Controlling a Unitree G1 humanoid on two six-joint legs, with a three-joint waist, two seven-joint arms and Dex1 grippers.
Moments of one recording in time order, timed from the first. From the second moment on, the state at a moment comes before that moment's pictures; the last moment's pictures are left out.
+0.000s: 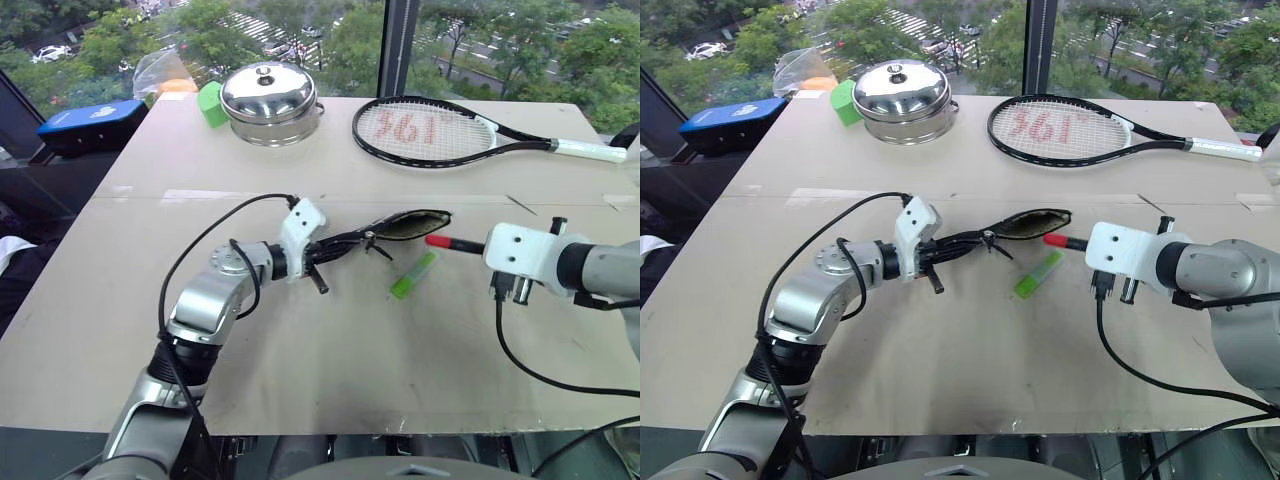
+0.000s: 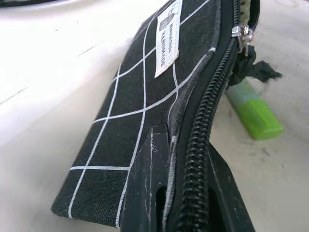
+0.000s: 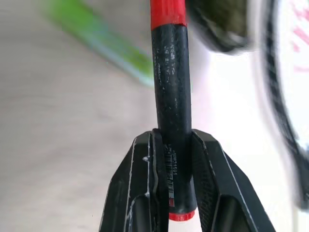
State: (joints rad) left arm -0.45 0.50 -0.17 -0.16 -0.30 0.64 -0.78; right arm -0.36 -1.07 0.18 -0.78 -0.18 0.96 0.95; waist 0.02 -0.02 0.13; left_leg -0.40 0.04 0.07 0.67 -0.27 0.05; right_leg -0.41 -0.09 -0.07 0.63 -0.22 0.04
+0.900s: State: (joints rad) left arm -0.44 0.42 -0.21 -0.18 -0.20 0.64 -0.68; right arm -0.67 -0.66 0.37 -0.53 -0.21 1.01 1.03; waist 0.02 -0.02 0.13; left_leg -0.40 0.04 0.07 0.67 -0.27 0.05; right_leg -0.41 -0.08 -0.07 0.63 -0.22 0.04
